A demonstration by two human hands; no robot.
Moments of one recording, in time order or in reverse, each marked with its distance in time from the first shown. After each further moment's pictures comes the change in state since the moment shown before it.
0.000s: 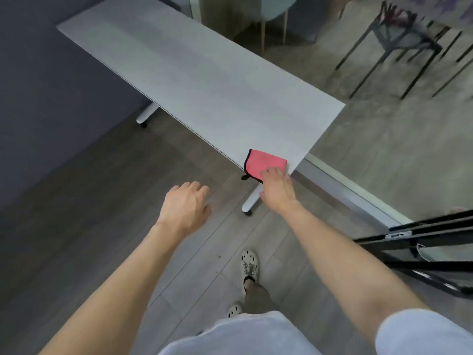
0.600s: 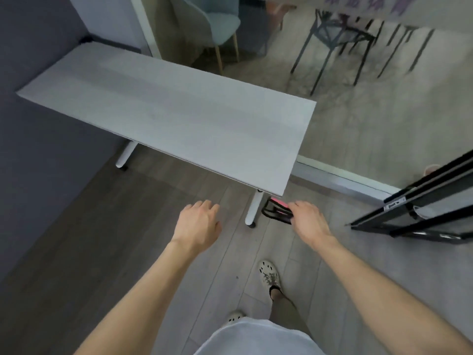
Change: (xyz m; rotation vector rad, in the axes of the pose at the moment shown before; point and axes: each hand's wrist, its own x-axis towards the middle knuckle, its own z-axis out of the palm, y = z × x) left_hand 0.030 -0.048 -0.001 -0.008 -0.061 0.252; right_hand -0.095 -0.005 0.015 0.155 0.088 0.240
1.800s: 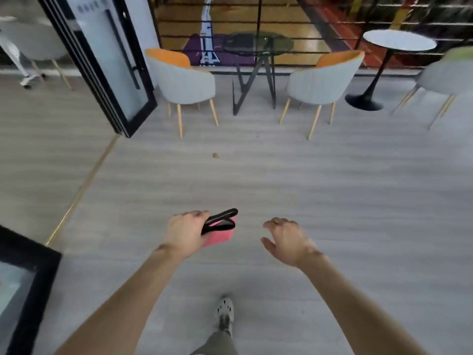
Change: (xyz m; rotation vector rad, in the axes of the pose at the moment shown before) left_hand -0.507 1.033 0.028 0.120 -0.064 1.899; right_hand -1.112 0.261 0.137 0.422 0.207 1.671
